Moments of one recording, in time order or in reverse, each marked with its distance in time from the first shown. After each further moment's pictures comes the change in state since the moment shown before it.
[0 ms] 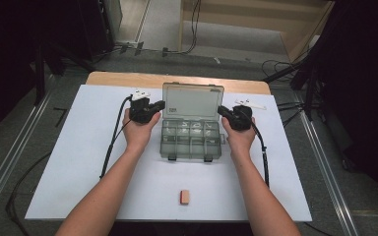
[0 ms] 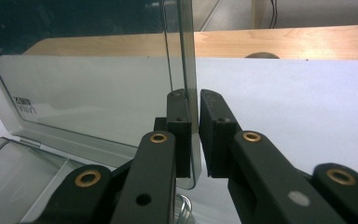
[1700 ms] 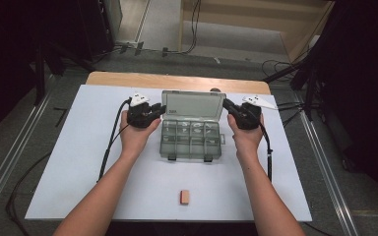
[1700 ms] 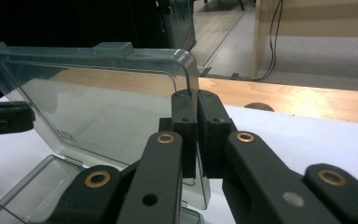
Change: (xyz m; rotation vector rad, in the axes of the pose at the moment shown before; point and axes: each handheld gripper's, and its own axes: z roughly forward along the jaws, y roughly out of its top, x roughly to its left) left arm -0.011 -0.004 -0.019 -0.009 -0.004 0.081; right arm 0.017 0.022 -0.046 -0.130 0.025 -0.083
